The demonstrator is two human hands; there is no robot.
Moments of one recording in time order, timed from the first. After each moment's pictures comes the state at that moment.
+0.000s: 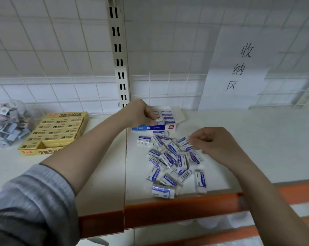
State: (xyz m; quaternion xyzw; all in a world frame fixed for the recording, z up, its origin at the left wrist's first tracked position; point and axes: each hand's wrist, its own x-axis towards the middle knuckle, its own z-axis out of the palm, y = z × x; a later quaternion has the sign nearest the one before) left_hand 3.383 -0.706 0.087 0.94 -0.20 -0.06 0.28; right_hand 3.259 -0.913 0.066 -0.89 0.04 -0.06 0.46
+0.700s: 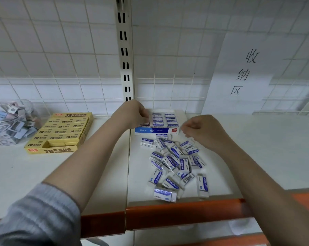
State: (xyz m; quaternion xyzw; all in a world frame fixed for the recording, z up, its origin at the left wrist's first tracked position) left_hand 3.374 -0.693 0.096 0.96 -0.10 -0.01 0.28; right_hand 3.302 -0.898 0.079 -0.91 -0.02 -0.08 0.40
